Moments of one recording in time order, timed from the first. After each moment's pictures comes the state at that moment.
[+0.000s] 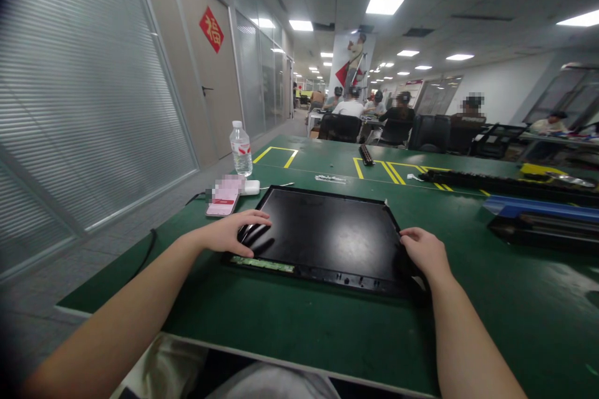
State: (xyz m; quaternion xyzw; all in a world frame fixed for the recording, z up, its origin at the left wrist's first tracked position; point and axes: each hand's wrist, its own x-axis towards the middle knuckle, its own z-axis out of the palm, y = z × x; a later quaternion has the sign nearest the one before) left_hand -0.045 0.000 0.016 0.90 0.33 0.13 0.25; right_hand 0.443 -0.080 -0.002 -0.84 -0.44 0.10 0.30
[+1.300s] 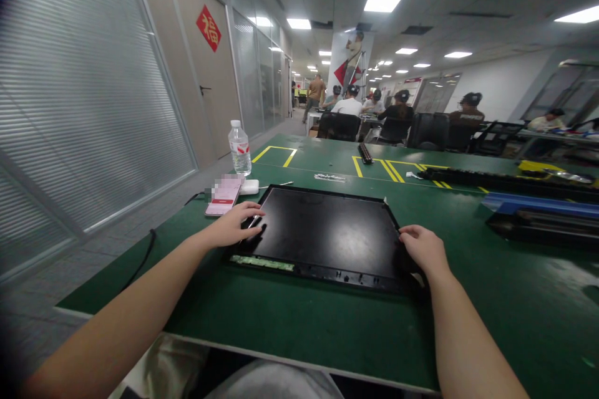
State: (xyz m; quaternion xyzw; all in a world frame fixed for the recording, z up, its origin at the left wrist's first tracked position) left_hand -0.033 0.007 0.003 0.86 0.44 0.22 0.16; right_hand 0.443 -0.079 -0.004 -0.83 -0.43 0.11 0.32
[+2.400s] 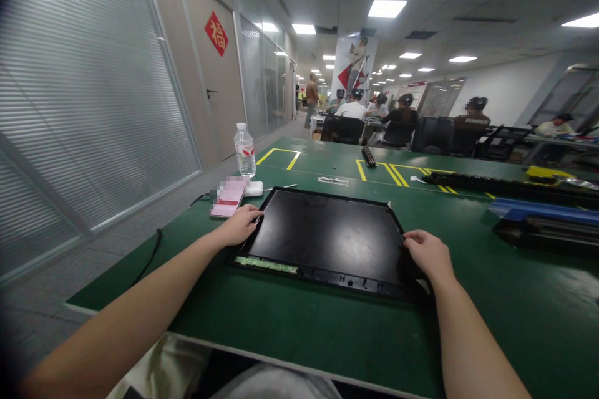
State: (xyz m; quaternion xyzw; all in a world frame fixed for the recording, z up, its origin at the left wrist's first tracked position) left_hand -0.029 0.029 -0.022 0.82 0.52 0.20 0.10; right_hand 0.441 -0.081 -0.001 -0.84 -0.44 0.10 0.30
